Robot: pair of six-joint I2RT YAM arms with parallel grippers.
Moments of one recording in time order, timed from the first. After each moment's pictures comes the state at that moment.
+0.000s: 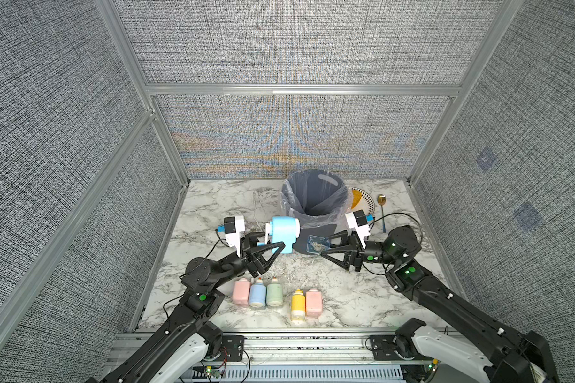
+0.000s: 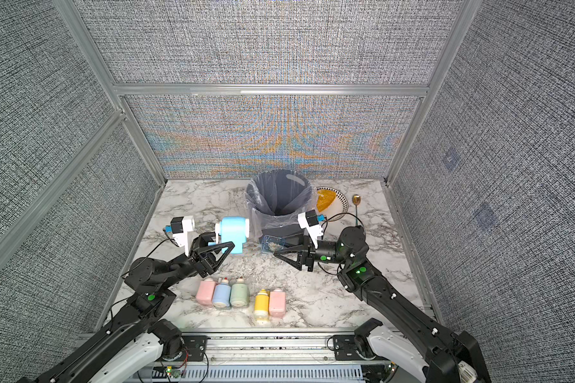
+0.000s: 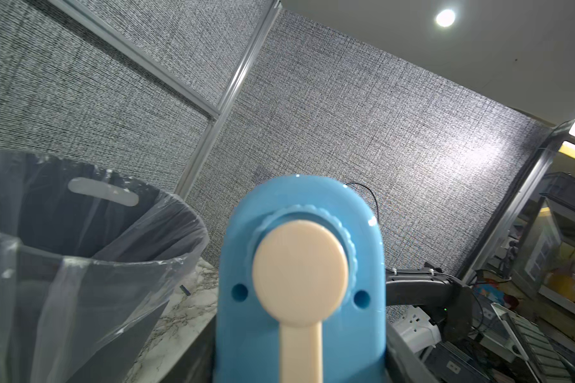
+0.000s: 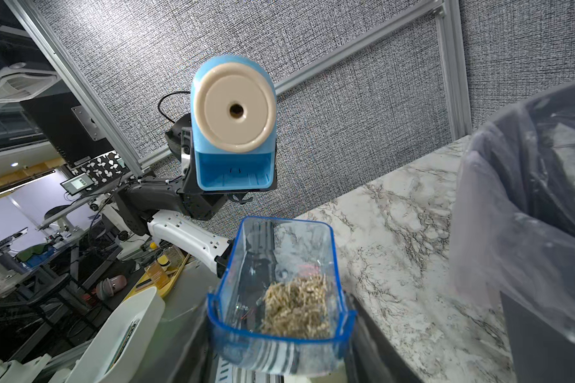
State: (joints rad) left arm -0.59 0.68 0.46 0.58 0.57 -0.75; right arm 0.52 0.99 0.62 0.48 -0.94 0.52
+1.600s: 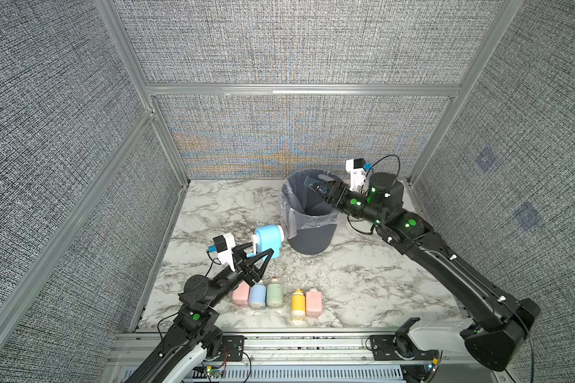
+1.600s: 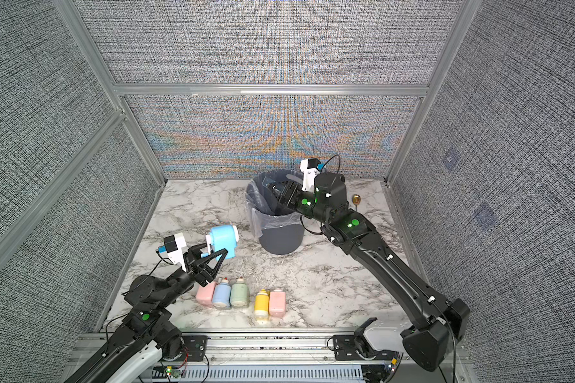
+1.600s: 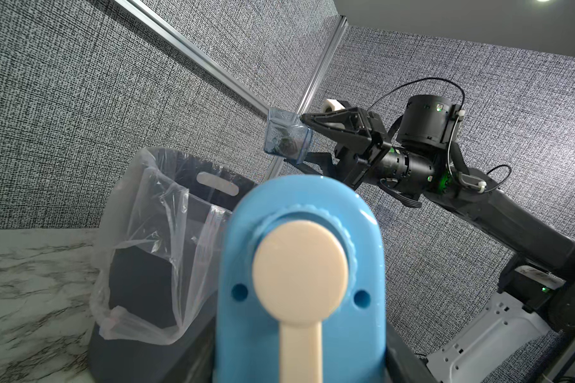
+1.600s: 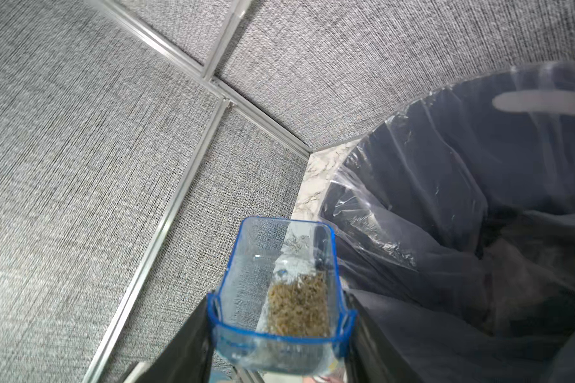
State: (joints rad) left arm -0.59 0.44 0.27 0.44 0.34 -0.59; right arm 0.61 1.33 1.41 -0.30 -0.20 0.91
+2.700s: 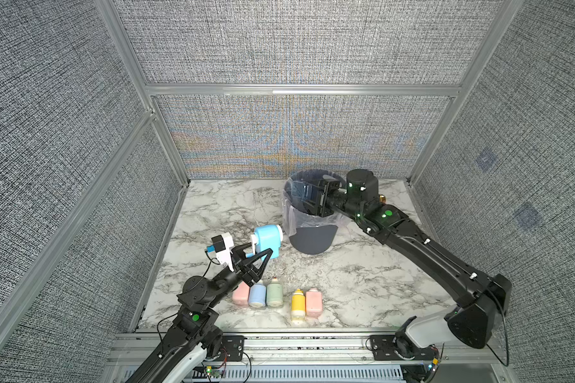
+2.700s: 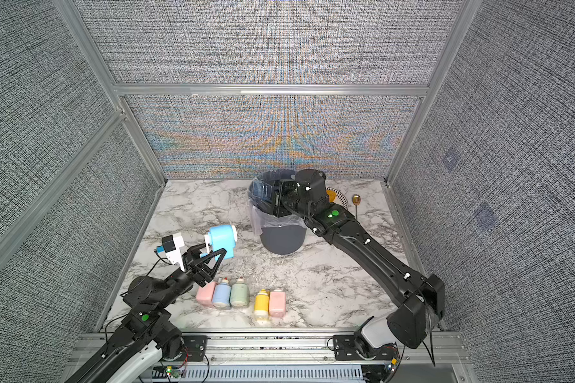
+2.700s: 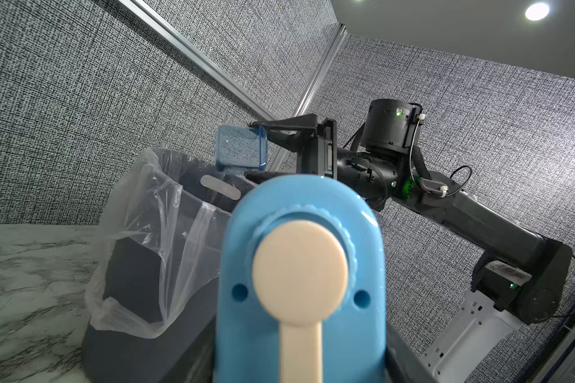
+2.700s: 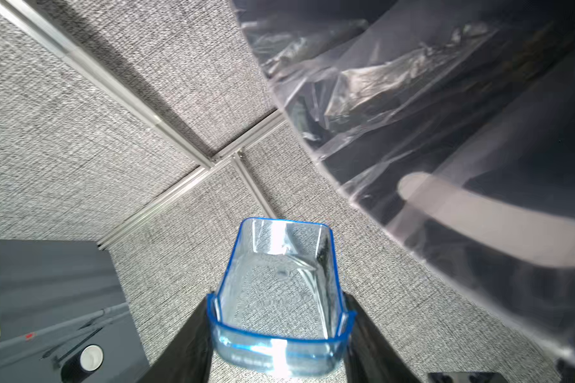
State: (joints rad) left arm -0.59 0.43 0.27 0.45 0.34 -0.63; right arm 0.64 1.46 1.46 -0.24 -0.23 2.05
